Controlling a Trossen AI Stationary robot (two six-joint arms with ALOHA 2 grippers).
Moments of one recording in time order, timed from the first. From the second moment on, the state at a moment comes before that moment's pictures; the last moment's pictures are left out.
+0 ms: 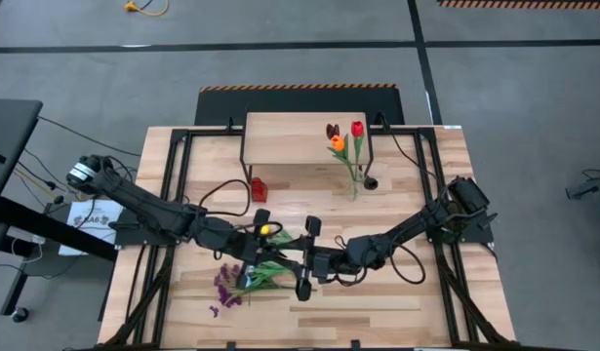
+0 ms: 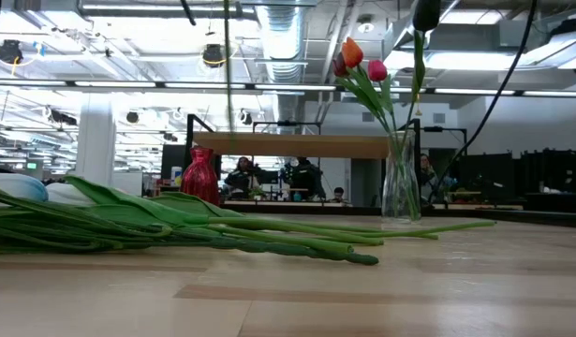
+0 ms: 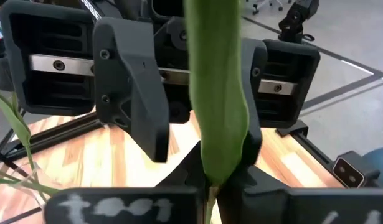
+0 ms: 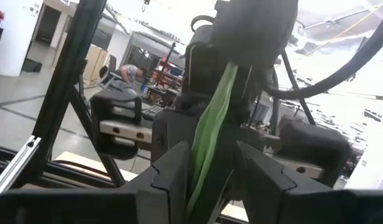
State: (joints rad) left arm -0.42 1.30 0.96 0.07 -0.18 0.18; right arm 0.46 1.89 1.15 0.99 0.48 -0.58
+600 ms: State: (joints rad) left arm -0.42 1.30 0.96 0.08 -0.24 0.16; right arm 0.46 1.89 1.15 1.00 0.55 -0.65
